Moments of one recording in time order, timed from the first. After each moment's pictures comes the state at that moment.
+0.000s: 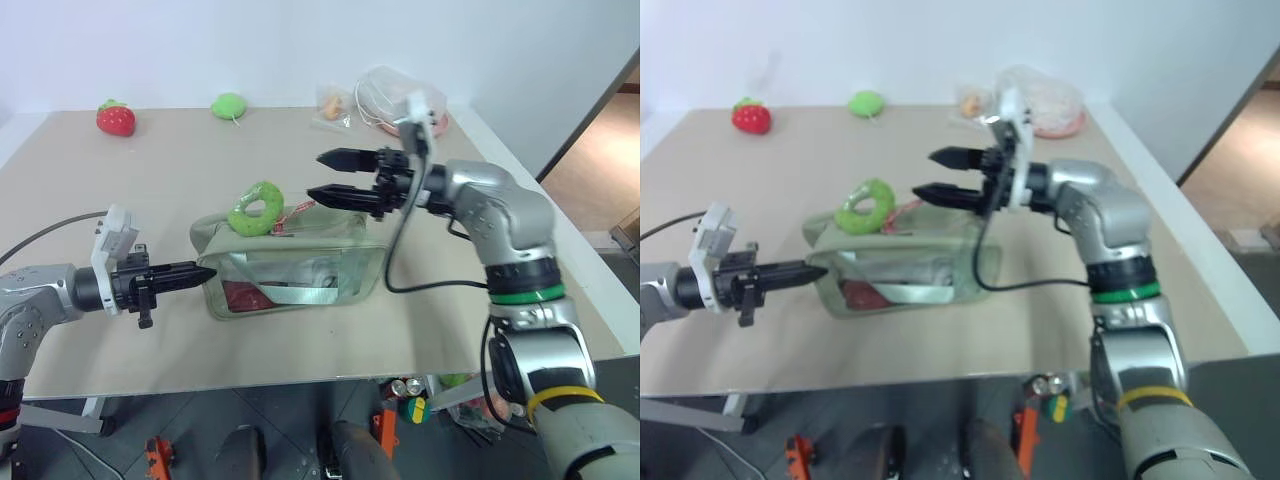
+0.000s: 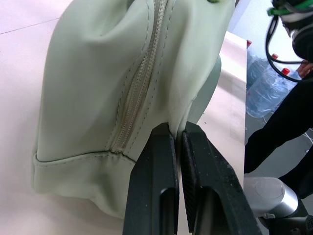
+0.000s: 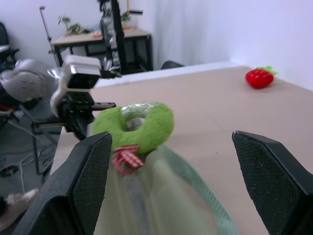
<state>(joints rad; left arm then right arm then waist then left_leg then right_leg) -0.28 0.87 0.26 -0.14 -0.79 0.75 -1.19 -1.12 -0.38 0.12 0.34 0.47 0.55 1.12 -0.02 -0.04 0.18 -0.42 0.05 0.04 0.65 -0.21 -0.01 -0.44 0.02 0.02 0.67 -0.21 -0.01</state>
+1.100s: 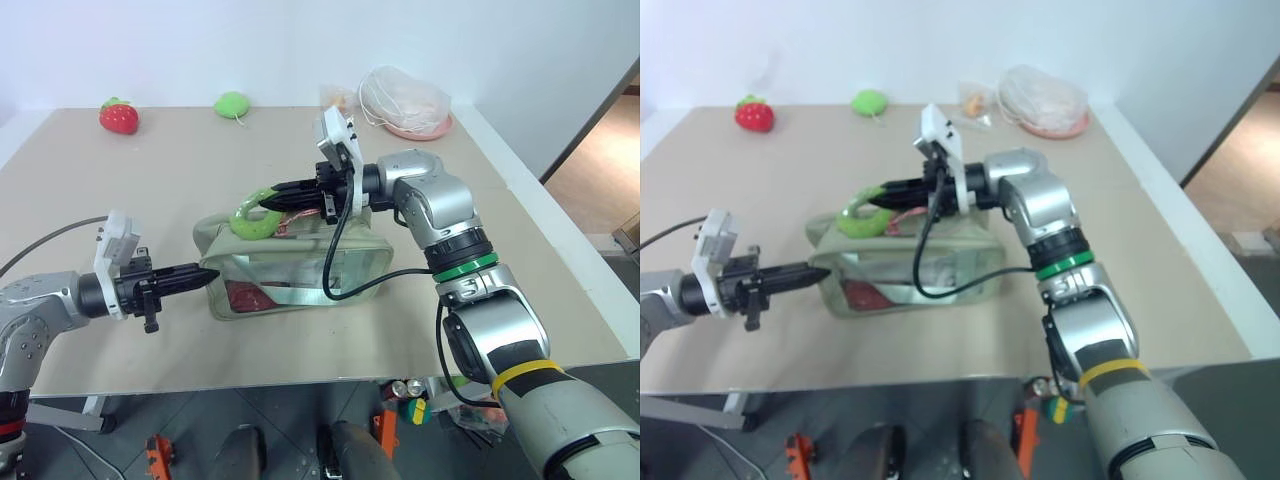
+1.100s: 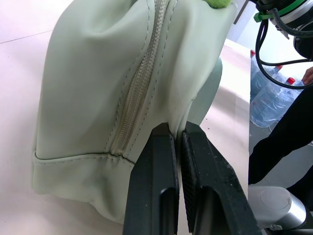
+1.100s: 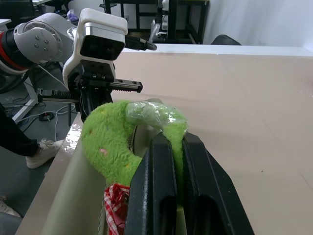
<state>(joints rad) -0.23 0.84 0.27 -0.18 -0.81 0.72 -1.14 -1.18 -0.27 0.20 0.52 0.31 0.37 1.33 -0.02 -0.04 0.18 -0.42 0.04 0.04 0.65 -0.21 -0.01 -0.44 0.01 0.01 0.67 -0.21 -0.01</state>
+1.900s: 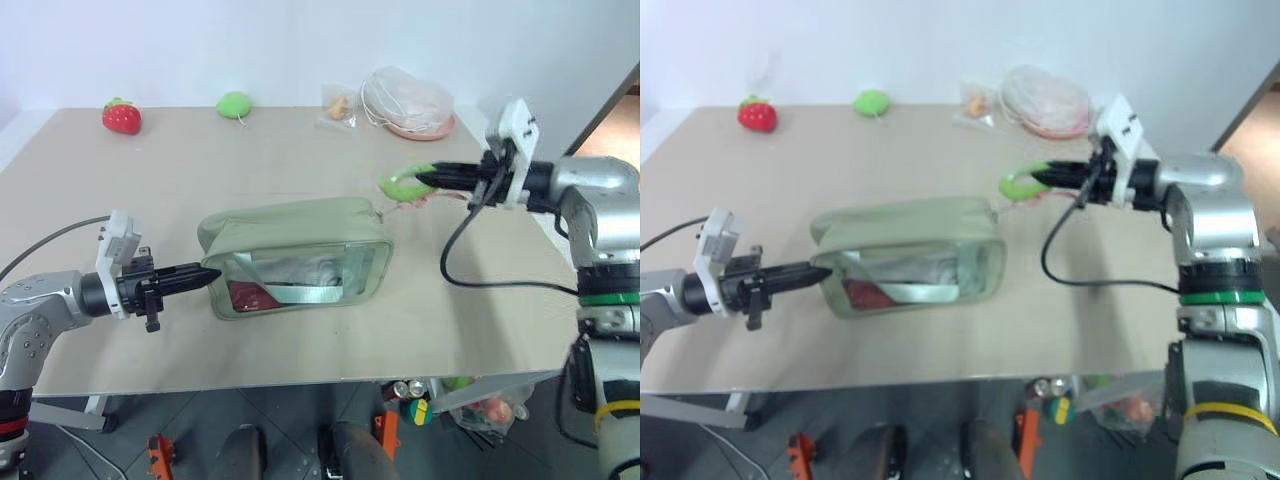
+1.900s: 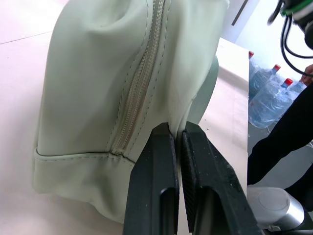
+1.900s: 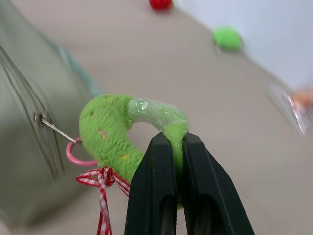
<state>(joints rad) -0.24 0.83 0.27 -0.17 -0.81 0.72 -1.14 -0.80 -0.81 -0.01 0.36 0.23 0.31 1.17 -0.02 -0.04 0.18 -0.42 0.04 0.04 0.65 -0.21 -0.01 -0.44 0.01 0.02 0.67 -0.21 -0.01</state>
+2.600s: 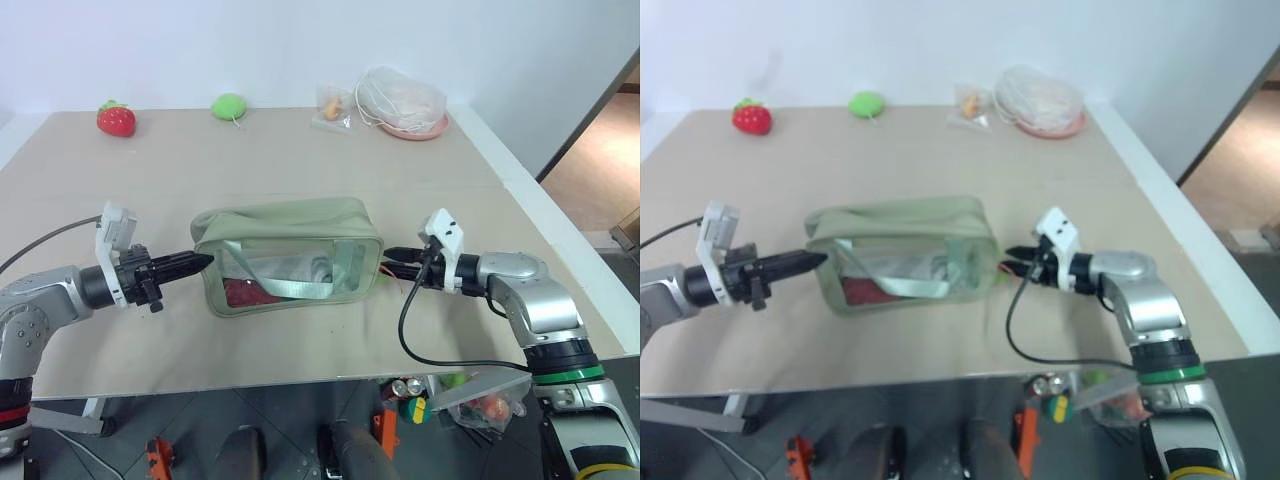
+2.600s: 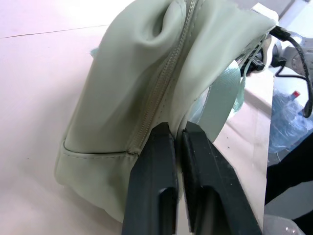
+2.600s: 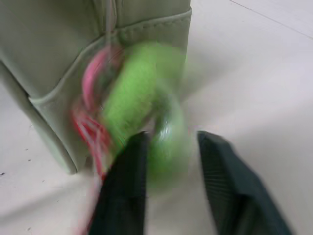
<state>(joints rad) -0.30 0.81 0.29 -0.09 -0.88 0.86 -0.98 -0.54 -0.65 -0.01 0.12 0.33 0.52 1.02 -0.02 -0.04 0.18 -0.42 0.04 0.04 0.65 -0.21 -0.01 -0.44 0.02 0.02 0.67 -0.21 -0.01</state>
